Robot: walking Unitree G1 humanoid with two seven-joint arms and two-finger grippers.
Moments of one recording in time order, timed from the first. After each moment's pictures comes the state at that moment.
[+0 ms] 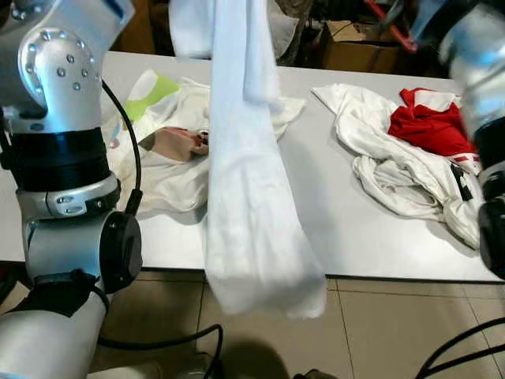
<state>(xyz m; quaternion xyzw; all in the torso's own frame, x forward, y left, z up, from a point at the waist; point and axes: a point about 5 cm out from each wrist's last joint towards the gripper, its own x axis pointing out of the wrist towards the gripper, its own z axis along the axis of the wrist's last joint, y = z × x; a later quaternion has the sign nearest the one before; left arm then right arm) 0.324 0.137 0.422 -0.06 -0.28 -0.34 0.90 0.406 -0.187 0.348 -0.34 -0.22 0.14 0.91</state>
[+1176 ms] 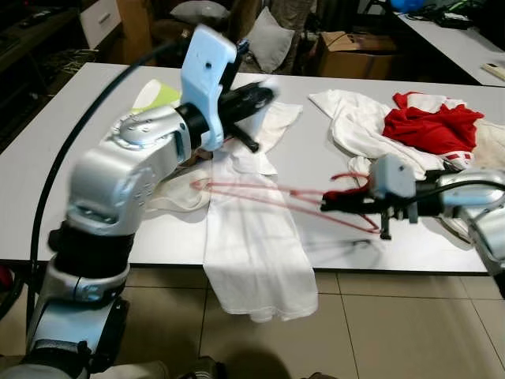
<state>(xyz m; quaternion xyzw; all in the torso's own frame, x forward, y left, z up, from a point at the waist) 0.309 0.093 0.302 0.06 -0.07 -0.42 0.90 0.303 -0.193 0.189 -0.30 0.08 0.58 0.75</state>
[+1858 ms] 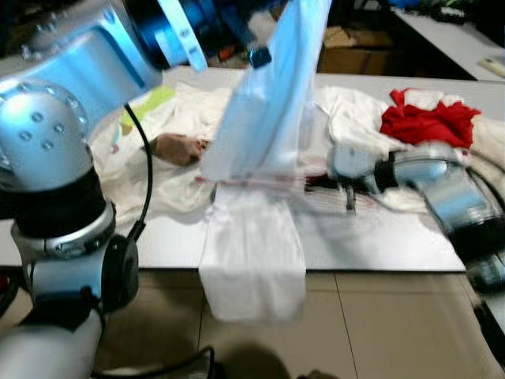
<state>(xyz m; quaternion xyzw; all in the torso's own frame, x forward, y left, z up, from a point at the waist) 0.267 0.097 0.399 -0.05 -0.16 -0.55 0.82 0.363 -0.165 0.199 -0.40 0.10 0.50 0.76</state>
